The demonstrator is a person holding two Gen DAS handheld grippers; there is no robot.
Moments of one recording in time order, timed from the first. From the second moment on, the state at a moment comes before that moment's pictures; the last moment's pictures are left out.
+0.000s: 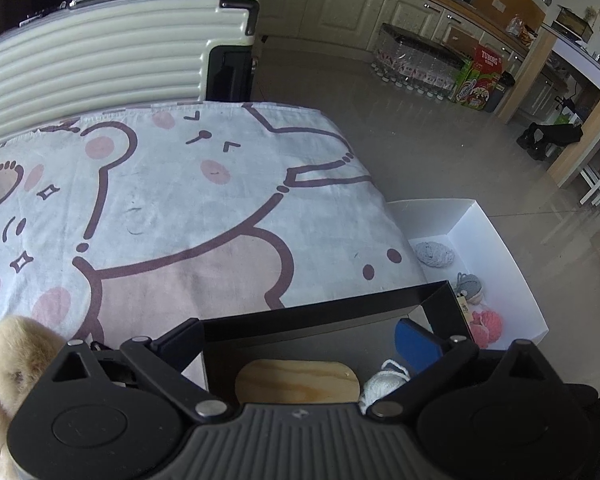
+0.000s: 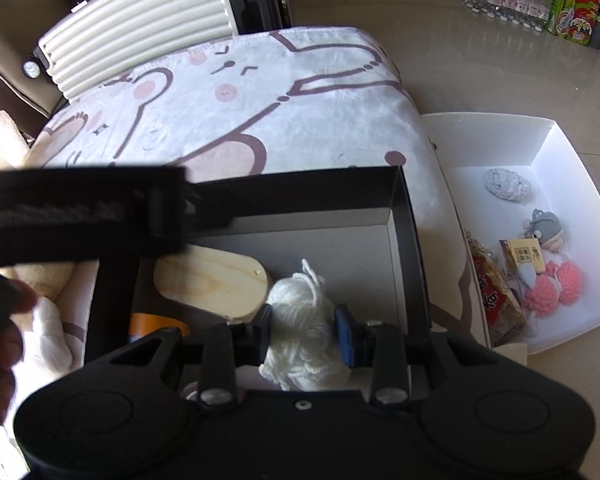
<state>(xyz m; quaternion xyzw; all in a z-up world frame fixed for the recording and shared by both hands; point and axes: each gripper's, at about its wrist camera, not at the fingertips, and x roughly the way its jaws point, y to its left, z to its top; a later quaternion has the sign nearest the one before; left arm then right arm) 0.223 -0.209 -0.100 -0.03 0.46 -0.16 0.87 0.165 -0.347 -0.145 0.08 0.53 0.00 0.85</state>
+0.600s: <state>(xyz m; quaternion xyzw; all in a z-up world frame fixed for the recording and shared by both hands) 0.229 -0.164 -0.100 -0.04 0.46 -0.12 0.88 0.180 -0.333 -0.131 0.09 0.50 -0.01 0.86</state>
